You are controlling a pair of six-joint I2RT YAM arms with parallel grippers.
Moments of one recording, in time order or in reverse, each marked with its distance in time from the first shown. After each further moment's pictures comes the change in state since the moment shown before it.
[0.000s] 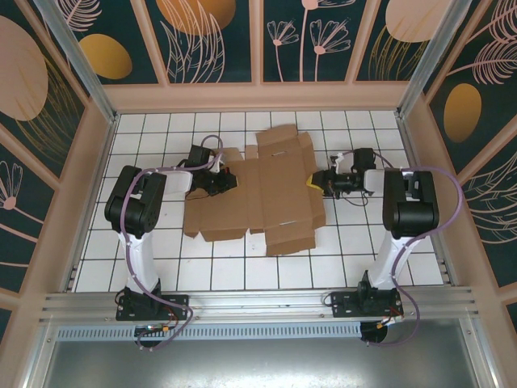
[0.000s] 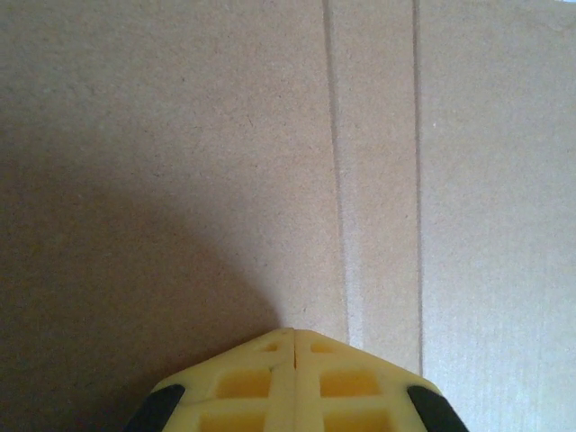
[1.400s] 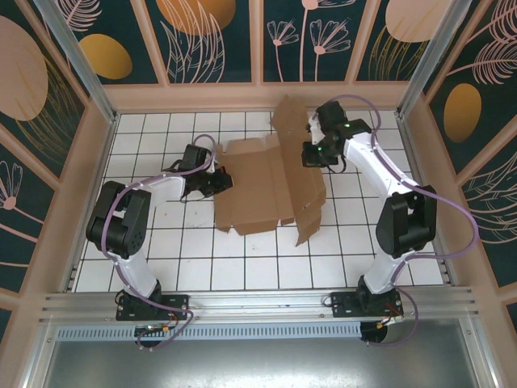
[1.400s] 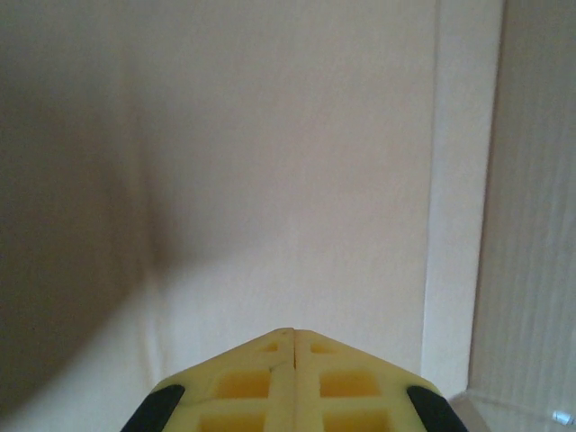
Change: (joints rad) left arm -0.024 -0.231 -0.082 -0.119 -0.129 -0.071; right arm 0.348 -0.134 0.607 -0.811 0.896 -0.250
